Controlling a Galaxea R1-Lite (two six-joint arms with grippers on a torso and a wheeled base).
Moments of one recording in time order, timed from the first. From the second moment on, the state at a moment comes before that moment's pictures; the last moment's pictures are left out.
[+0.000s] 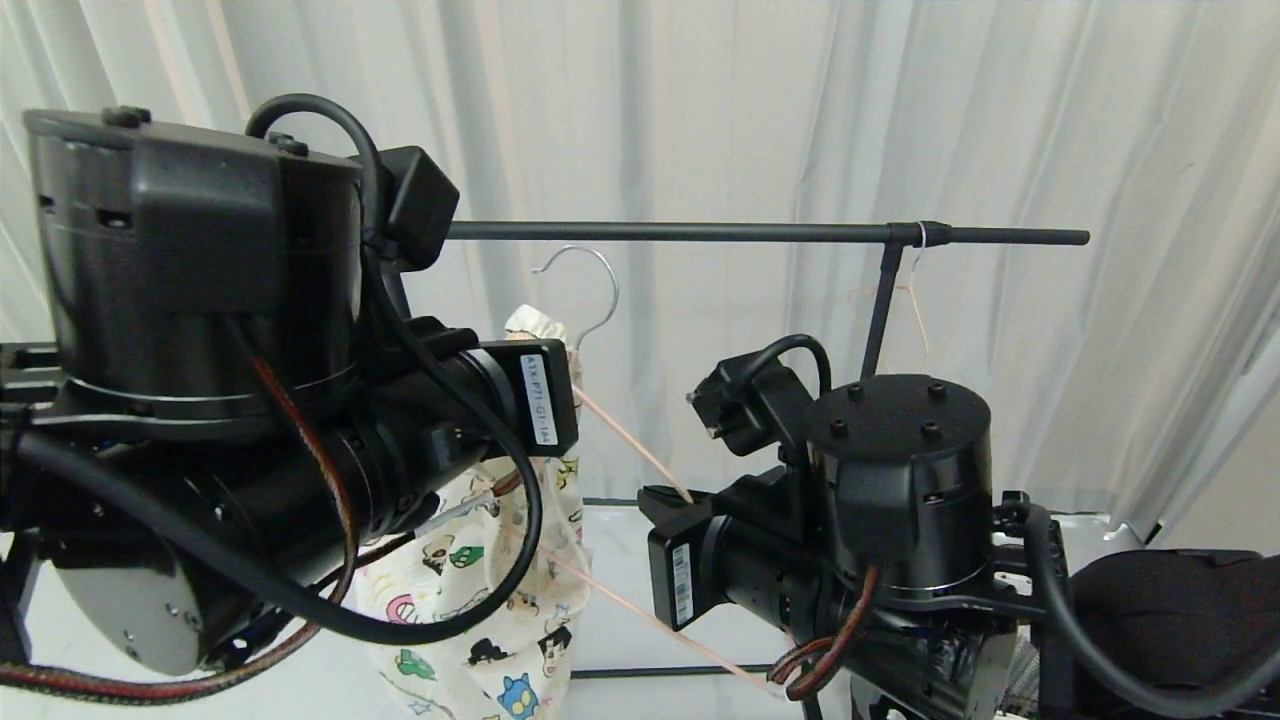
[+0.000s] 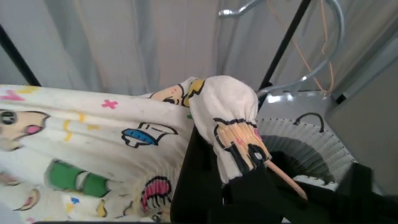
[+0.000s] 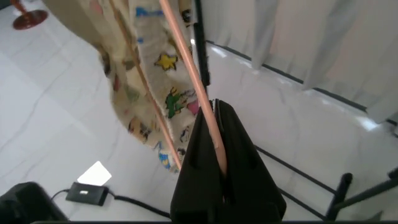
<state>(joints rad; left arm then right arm) -0.83 1.46 -1.02 -0.13 0.54 -0.28 1.13 1.79 -0.97 -0.54 -0.28 0.30</state>
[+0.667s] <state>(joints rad) -0.61 1.48 -1.02 -0.15 0.62 -0.23 1.11 1.65 -0.83 -0.54 -0.42 0.30</state>
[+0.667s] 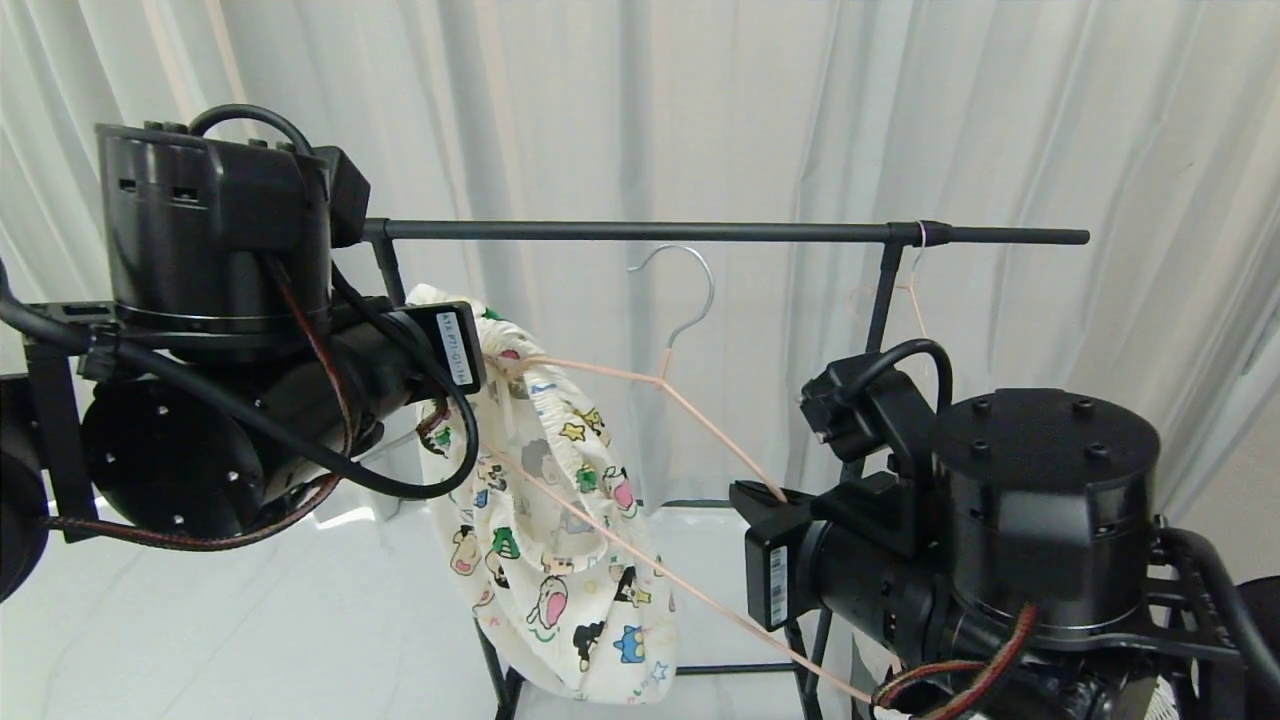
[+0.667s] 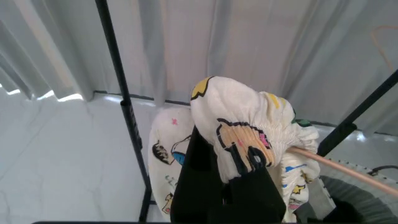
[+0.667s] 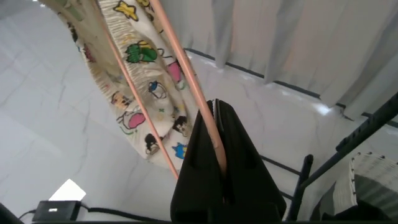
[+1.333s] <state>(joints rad) -0.82 1.50 -1.04 -0.15 0.64 -0.25 1.13 1.63 -0.81 -0.54 -0.44 0.30</state>
